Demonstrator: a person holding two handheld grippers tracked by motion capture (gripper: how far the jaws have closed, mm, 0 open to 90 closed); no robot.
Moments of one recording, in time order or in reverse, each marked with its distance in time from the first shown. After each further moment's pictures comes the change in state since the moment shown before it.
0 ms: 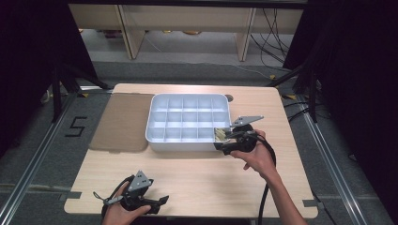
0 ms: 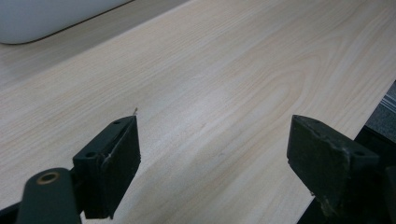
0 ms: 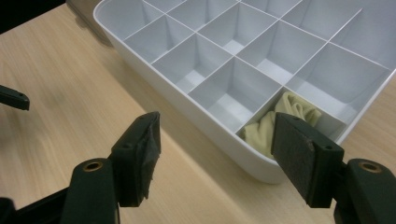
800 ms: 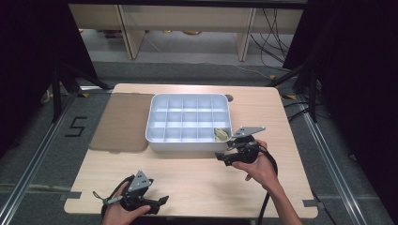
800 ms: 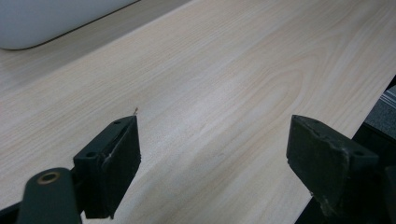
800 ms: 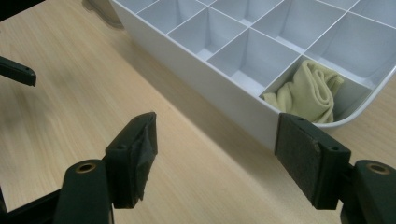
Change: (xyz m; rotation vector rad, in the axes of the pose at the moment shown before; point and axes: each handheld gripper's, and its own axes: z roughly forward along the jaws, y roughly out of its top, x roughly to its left) left arm -0.002 0.001 -0.002 0.002 0.010 0.003; right arm 0.010 -0.027 -0.002 0.012 0.001 -0.011
